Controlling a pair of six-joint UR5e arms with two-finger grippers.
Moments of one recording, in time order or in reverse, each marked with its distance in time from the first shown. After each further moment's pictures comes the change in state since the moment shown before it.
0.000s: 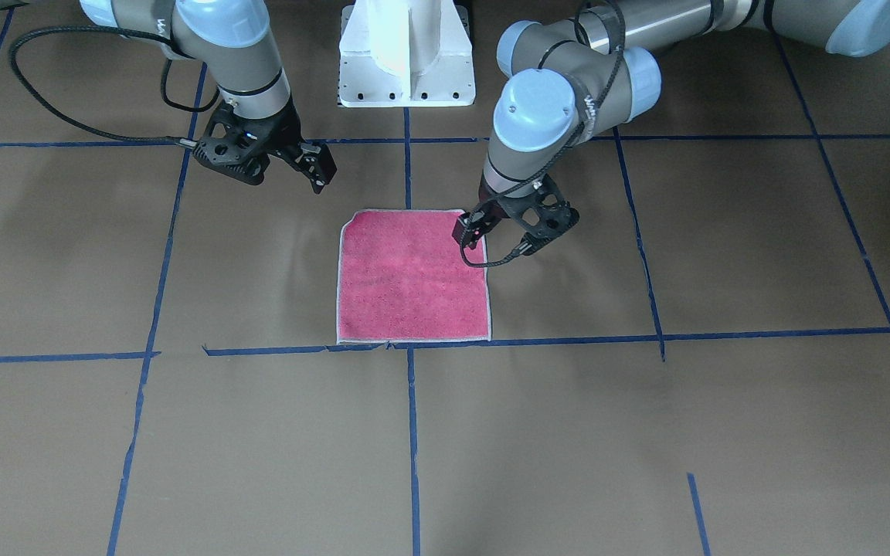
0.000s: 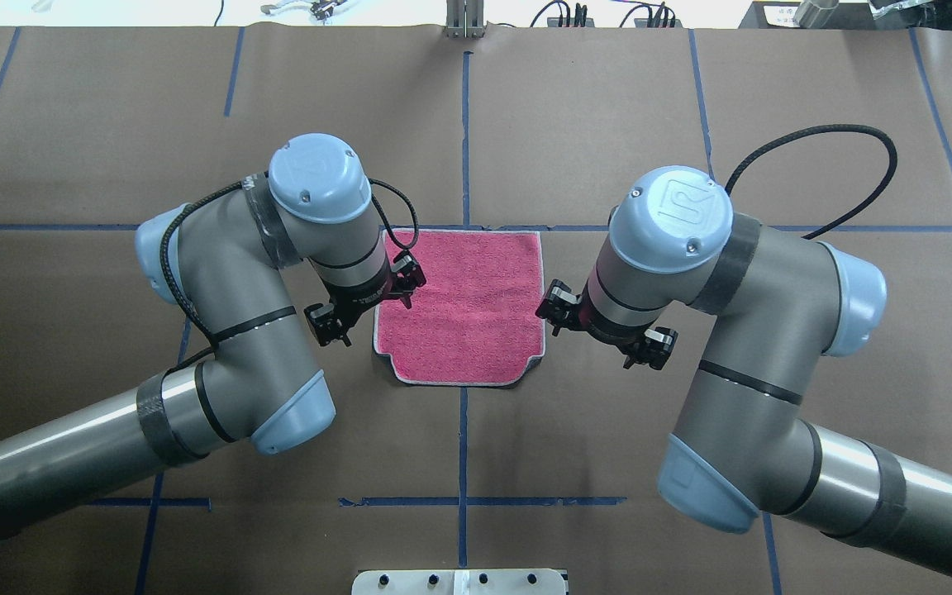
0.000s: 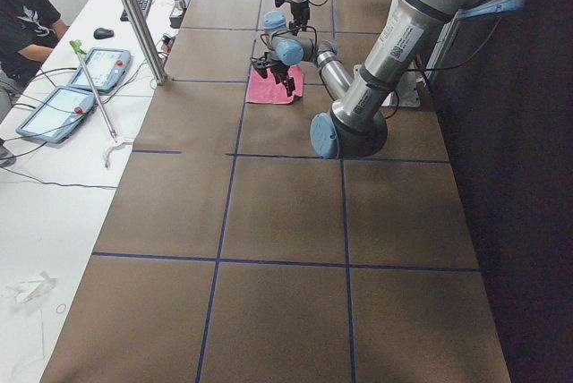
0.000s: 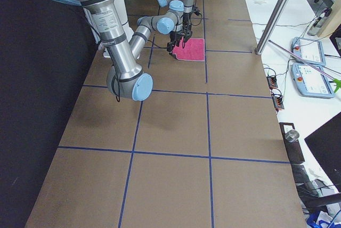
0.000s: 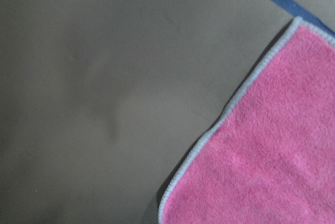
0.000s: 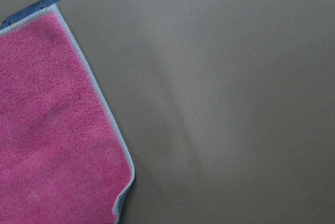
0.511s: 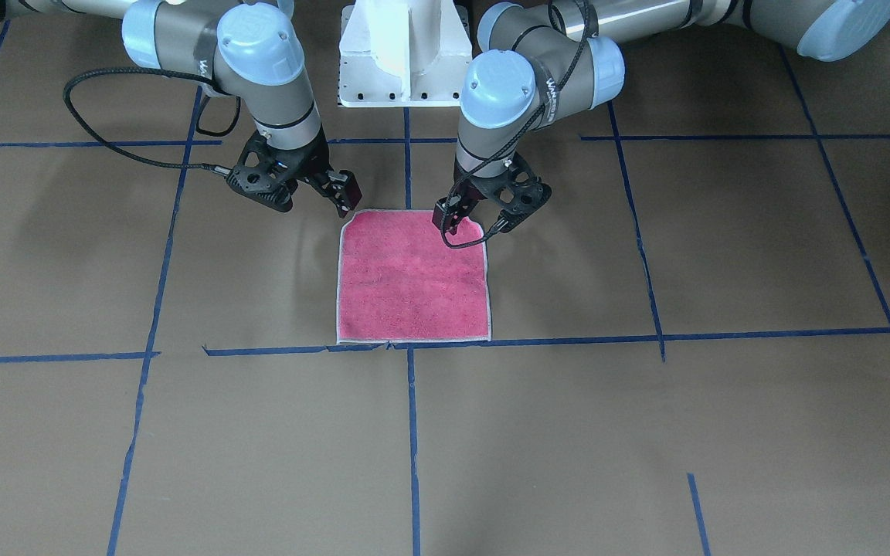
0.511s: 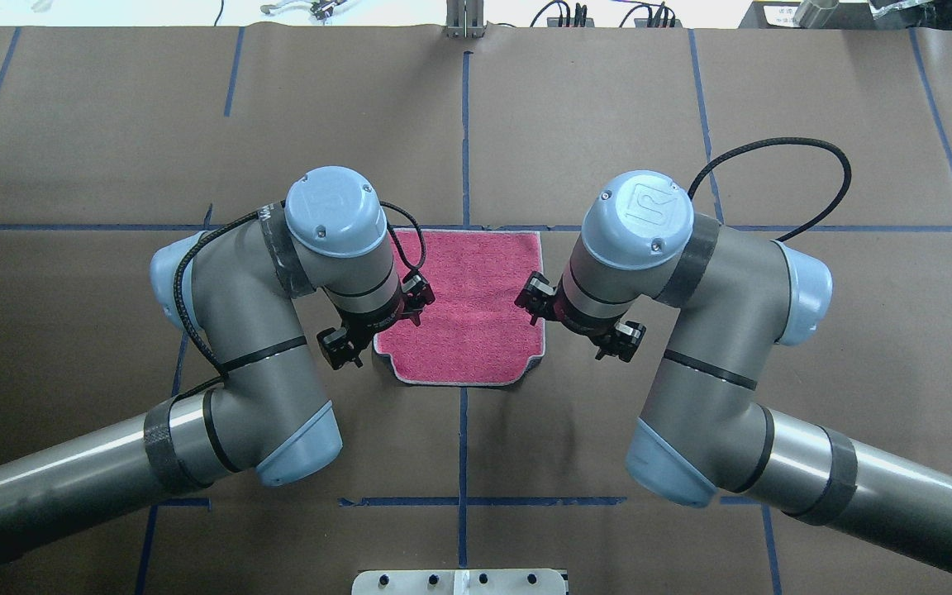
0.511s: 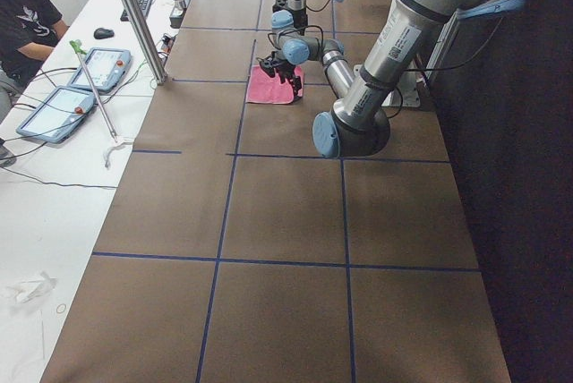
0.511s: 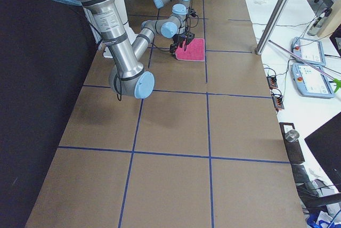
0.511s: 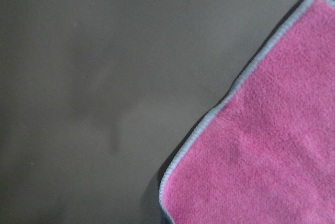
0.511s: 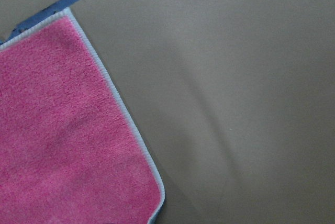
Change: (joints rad) left arm 0.044 0.010 -0.019 -0.011 0.040 -0.084; right arm 0.001 0.045 -0.135 0.135 -0.002 0.071
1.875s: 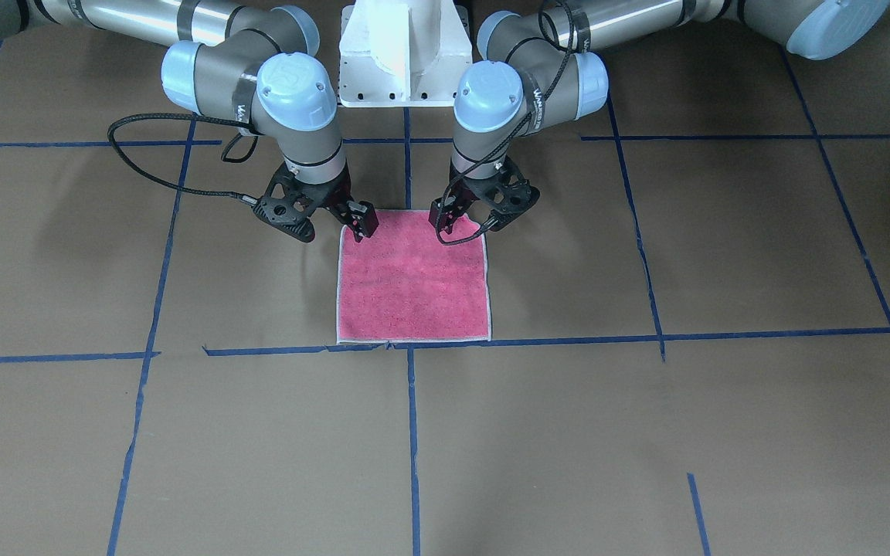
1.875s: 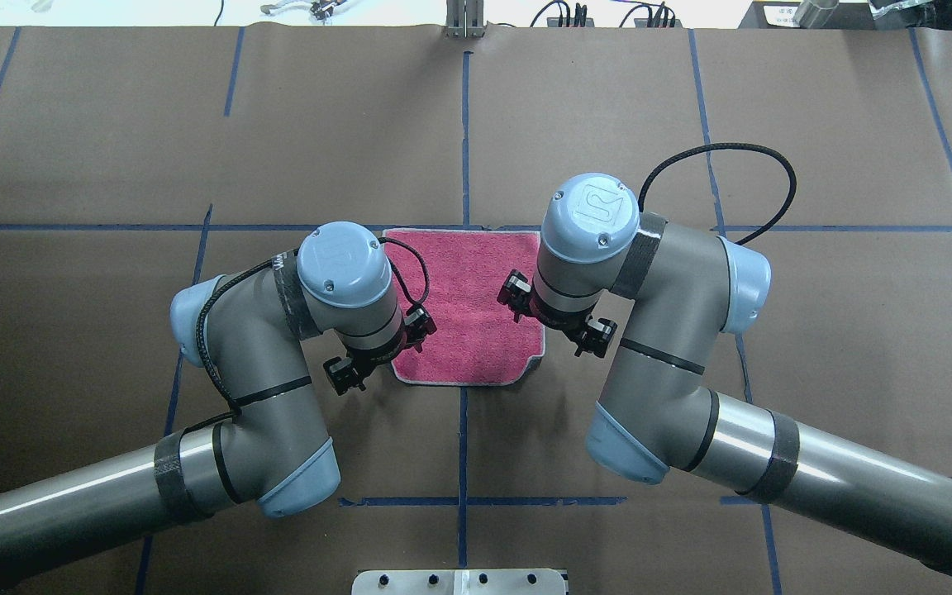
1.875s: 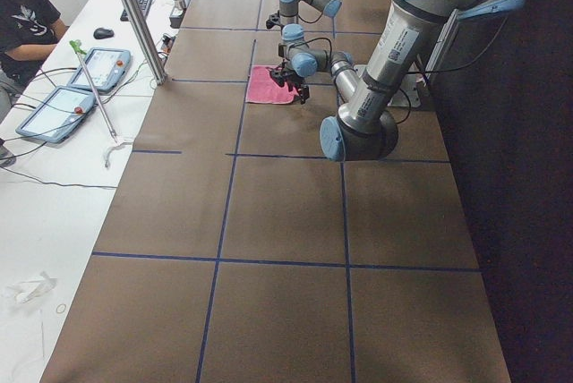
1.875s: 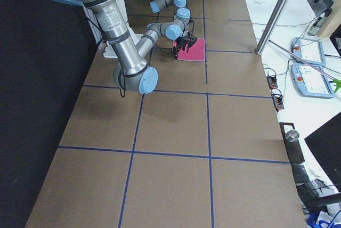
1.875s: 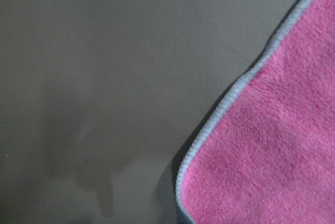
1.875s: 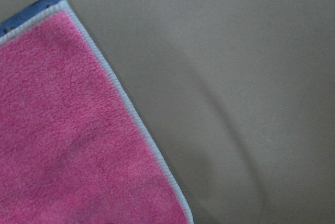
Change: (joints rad) left arm 0.052 0.033 0.052 -0.109 0.047 -0.006; right arm -0.008 0.053 -0.118 0.024 0.005 0.017
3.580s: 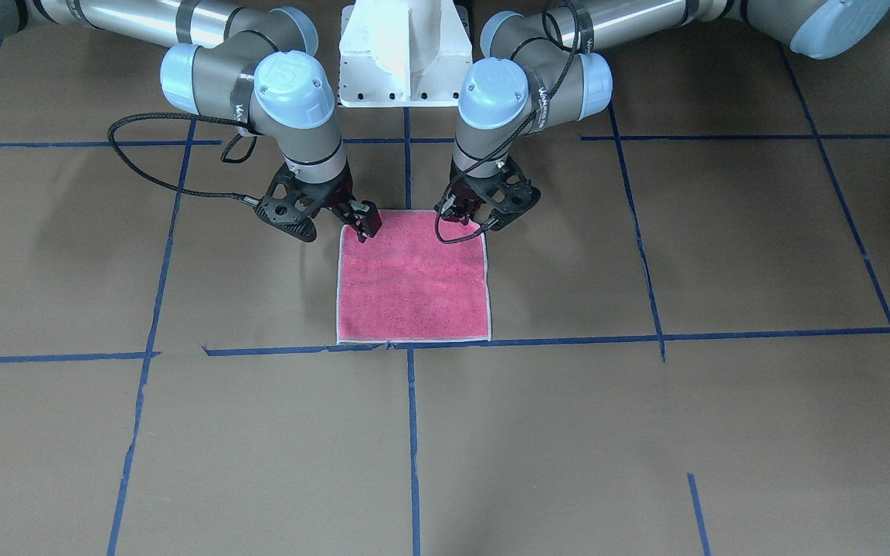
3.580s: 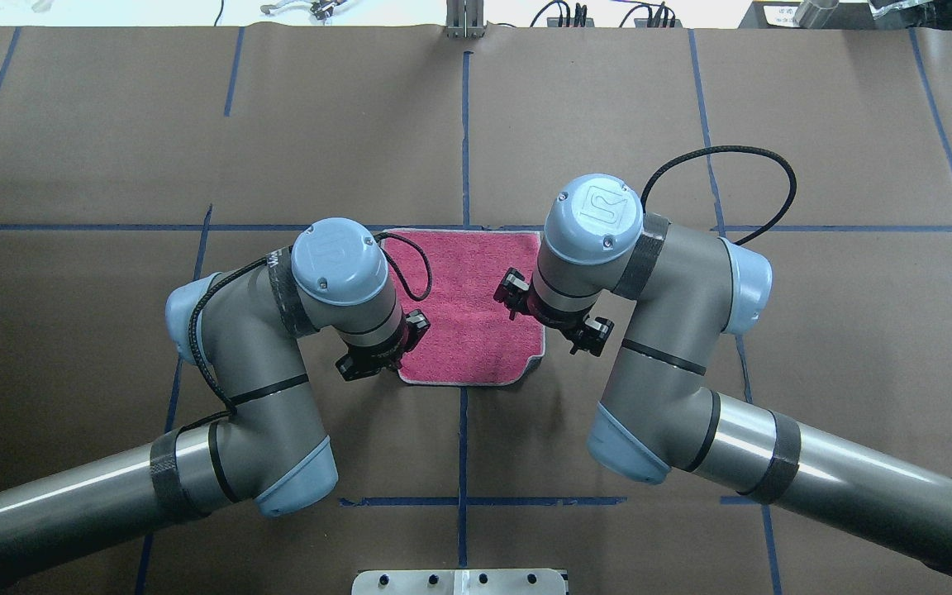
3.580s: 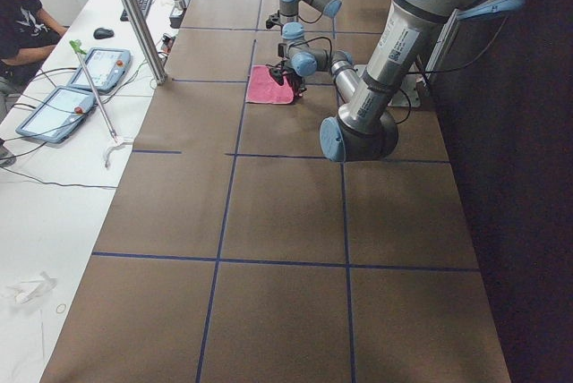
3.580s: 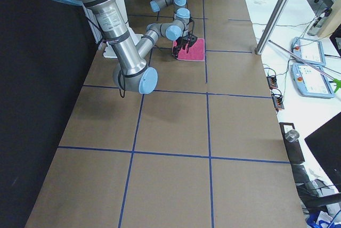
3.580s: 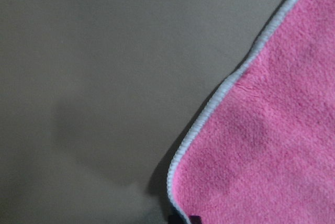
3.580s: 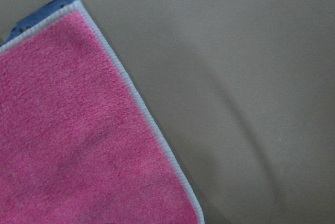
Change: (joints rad) left arm -0.005 0.002 -0.013 -0.019 0.000 0.002; right arm 0.000 -0.004 -0.002 0.042 -0.003 0.008
